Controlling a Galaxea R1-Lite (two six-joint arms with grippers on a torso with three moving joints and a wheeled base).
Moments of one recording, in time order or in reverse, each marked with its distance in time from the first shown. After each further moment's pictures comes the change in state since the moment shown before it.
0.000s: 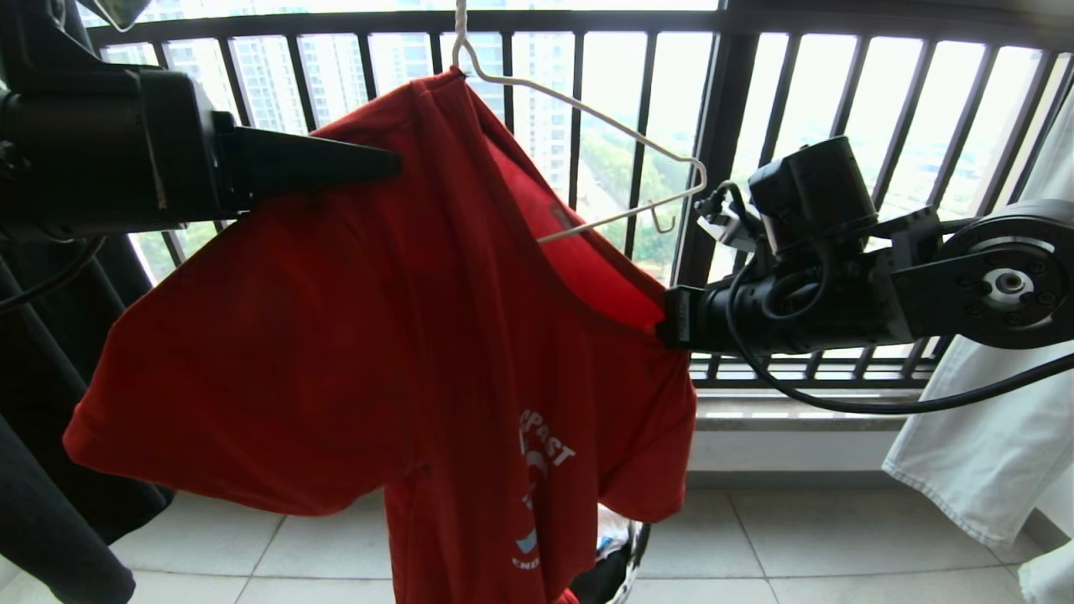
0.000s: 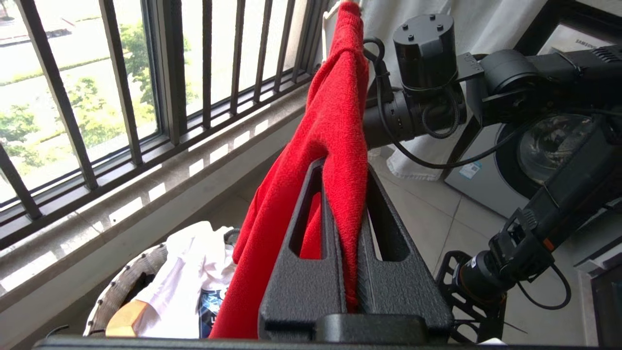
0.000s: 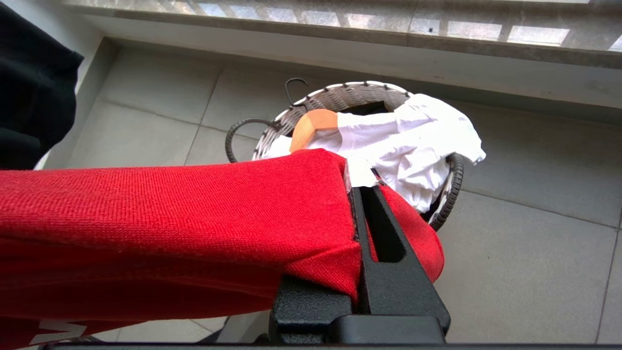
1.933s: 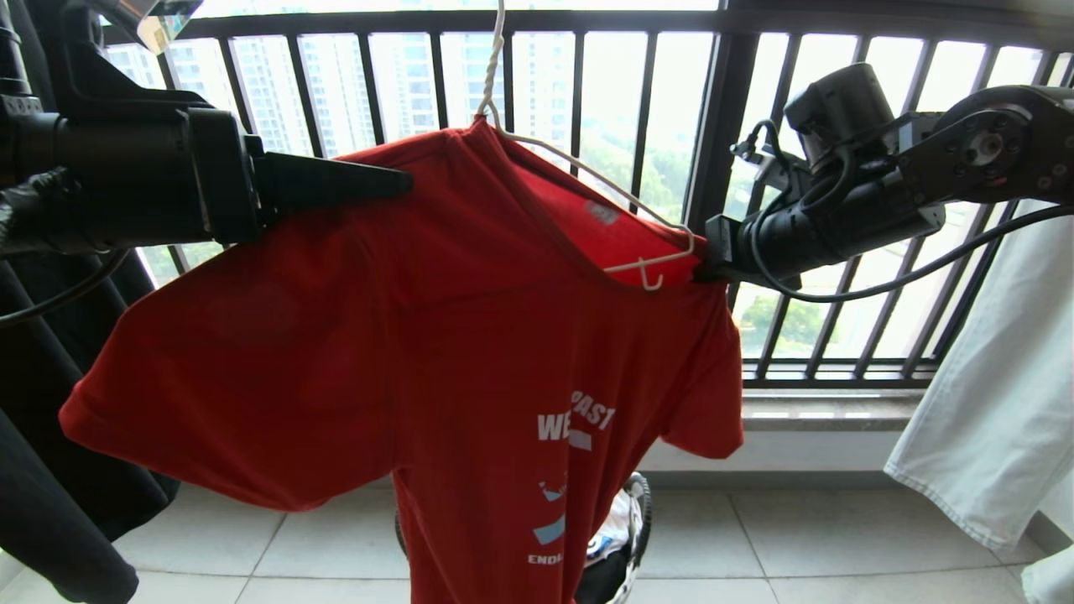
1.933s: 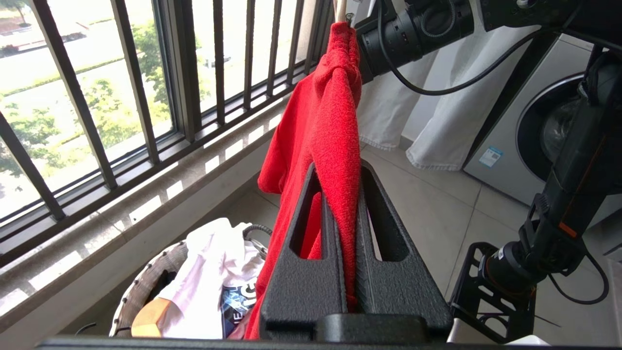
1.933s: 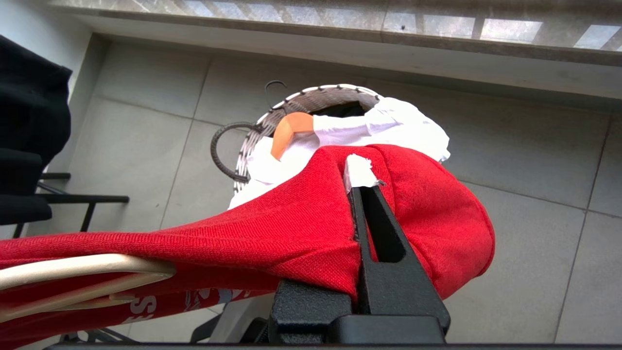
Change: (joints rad) left arm 0.005 0.038 0.012 -0.015 0.004 0.075; right arm -0.208 0.187 -0.540 0.439 0.195 -0.082
